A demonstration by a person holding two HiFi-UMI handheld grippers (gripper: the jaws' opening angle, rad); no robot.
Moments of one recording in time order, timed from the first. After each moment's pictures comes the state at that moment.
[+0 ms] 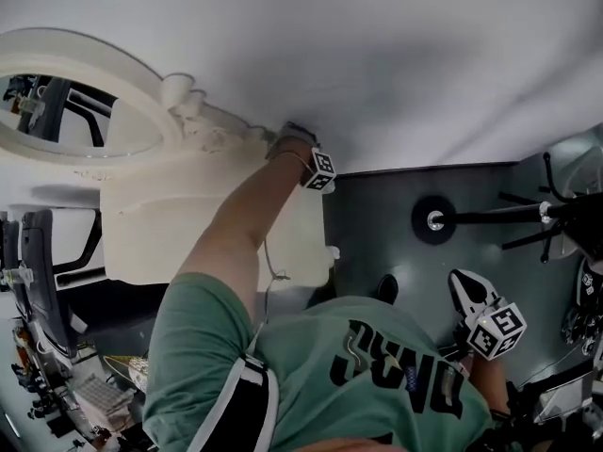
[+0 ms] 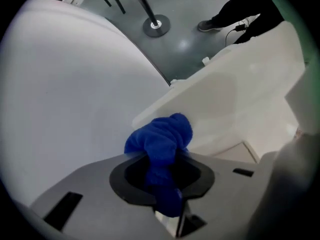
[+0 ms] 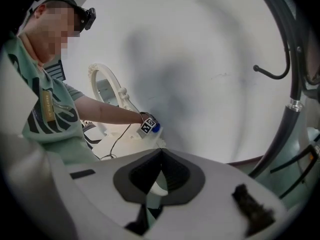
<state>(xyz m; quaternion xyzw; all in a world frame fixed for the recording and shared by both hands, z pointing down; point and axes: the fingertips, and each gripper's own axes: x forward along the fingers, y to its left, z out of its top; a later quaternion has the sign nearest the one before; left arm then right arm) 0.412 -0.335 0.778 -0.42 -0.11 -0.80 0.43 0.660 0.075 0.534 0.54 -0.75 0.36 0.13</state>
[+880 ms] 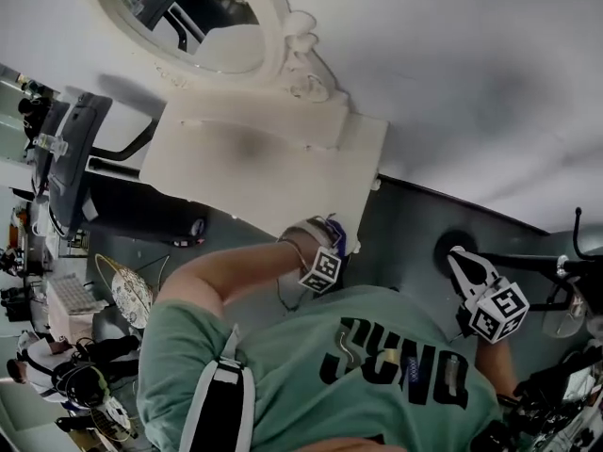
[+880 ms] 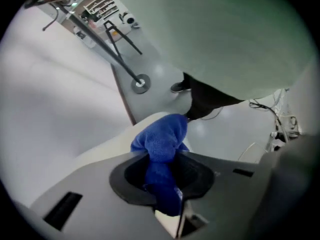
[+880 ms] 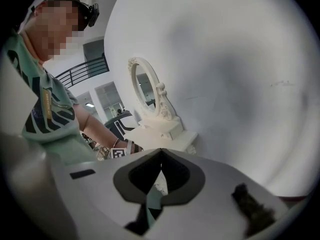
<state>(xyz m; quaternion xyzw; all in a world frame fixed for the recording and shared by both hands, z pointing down) 0.335 0.057 0.754 -0.64 -0.16 -0.69 0.30 0.591 0.040 0.504 0.35 -0.88 0.29 0.16</state>
